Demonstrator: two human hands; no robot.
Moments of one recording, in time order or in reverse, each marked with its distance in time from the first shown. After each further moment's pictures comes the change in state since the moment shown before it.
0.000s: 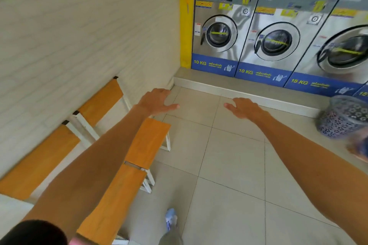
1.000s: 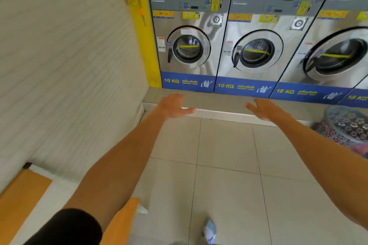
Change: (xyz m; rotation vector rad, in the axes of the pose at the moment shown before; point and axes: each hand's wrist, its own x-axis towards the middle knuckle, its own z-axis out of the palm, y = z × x) left_hand 0.574 0.102 0.006 -0.012 -0.131 0.125; right_hand 0.453 0.225 -0.111 0.193 0.022 0.230
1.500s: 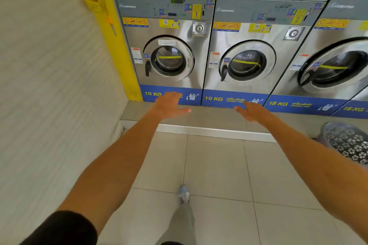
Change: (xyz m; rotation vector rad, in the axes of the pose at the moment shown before) left_hand 0.310 0.042 -0.021 0.011 0.044 0.105; right_hand 0.271 0.052 -0.059 0.012 -0.064 0.079
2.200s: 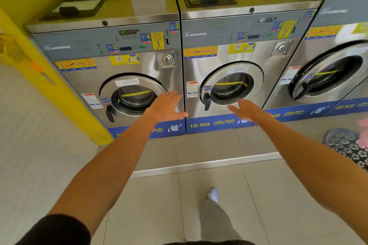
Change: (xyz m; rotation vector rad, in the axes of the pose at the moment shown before) left_hand 0.420 0.008 -0.054 0.262 -0.007 0.391; right_hand 0.341 0.032 -0.120 0.112 0.069 0.087
